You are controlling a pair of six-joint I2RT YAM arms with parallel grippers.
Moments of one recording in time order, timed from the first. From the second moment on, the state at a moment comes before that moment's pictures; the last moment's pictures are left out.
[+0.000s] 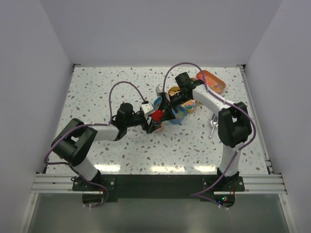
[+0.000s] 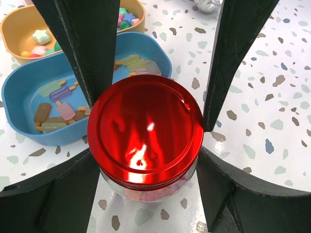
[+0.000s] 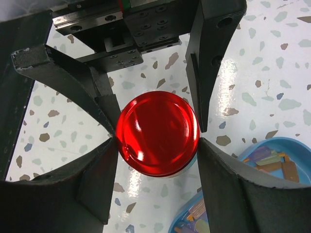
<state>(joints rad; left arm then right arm) -0.55 1.64 0.63 0.69 0.60 0.13 0.45 1.94 1.55 -0.84 -1.04 -1.00</state>
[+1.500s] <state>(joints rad) -0.60 1.57 0.52 0.80 0.18 0.01 0.58 1.58 1.01 -0.11 -0.53 -0.15</state>
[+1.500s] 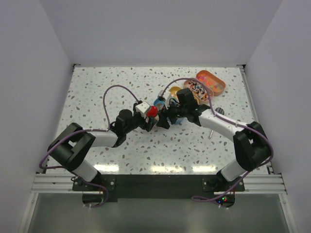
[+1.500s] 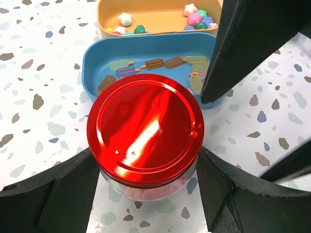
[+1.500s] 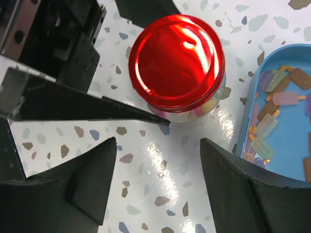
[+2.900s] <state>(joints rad) -0.60 1.59 0.54 0.78 0.26 0.03 0.53 1.83 1.40 -0.32 -0.66 -0.10</state>
